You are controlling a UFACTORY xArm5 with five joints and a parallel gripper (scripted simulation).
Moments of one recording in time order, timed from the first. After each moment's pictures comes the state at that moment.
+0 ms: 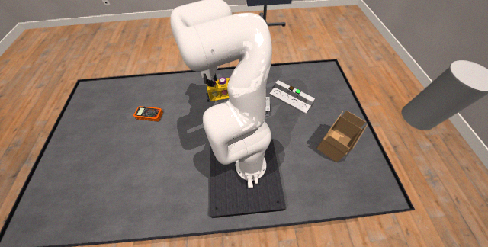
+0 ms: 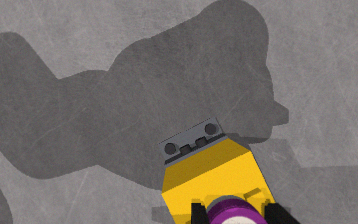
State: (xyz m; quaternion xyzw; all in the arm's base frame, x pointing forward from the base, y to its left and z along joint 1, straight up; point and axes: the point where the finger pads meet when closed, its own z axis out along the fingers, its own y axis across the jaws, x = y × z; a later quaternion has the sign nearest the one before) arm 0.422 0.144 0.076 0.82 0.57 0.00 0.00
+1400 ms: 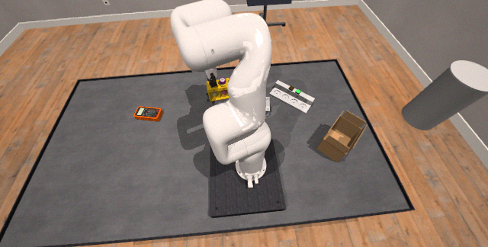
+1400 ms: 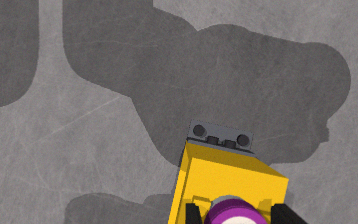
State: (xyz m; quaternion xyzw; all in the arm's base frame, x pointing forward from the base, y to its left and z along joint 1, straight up) arm 0.422 0.144 0.076 0.59 0.81 0.00 0.00
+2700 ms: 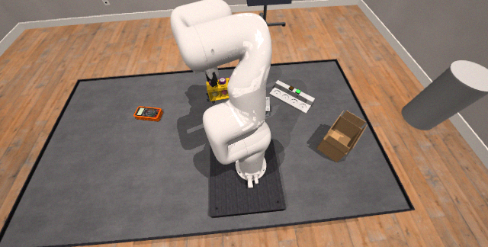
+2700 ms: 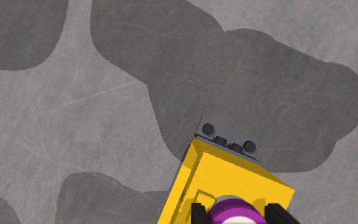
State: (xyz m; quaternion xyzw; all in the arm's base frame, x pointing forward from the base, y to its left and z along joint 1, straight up) arm 0.422 0.144 0.076 0.52 0.86 0.00 0.00
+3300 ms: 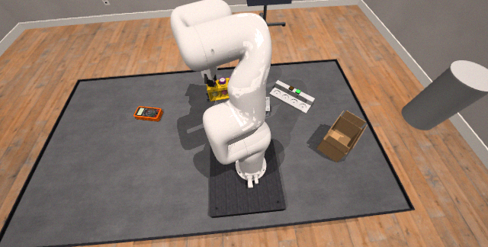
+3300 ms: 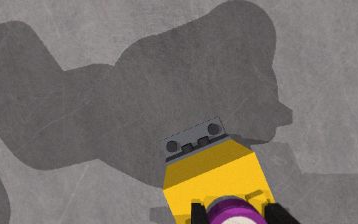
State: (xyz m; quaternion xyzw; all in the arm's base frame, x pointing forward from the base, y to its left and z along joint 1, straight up) arm 0.422 0.144 0.076 0.81 0.59 0.00 0.00
